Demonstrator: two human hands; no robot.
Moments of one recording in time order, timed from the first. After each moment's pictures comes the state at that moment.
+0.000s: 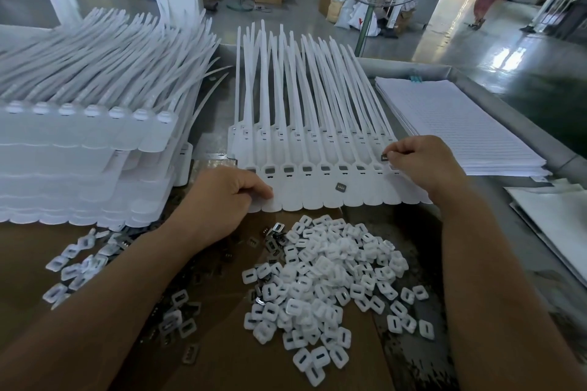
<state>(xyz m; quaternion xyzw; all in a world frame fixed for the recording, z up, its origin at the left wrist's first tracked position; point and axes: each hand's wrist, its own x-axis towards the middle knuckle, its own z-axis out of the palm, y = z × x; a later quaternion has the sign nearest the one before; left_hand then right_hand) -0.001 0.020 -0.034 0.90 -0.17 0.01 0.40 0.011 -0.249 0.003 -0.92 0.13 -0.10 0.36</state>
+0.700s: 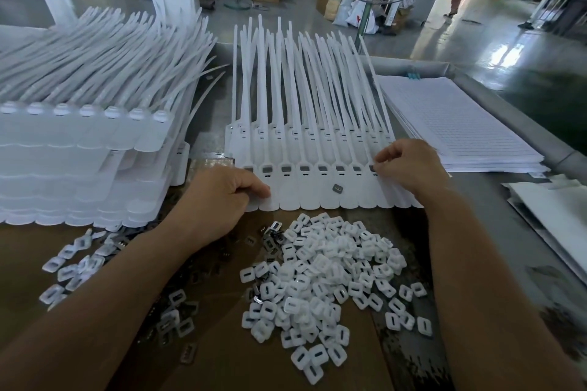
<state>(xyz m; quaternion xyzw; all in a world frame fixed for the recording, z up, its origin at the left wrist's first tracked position) -0.002 0.018 -0.032 0.91 -0.17 0.01 0.39 0.018 -0.251 -0.011 -0.93 0.16 -0.07 0.32</state>
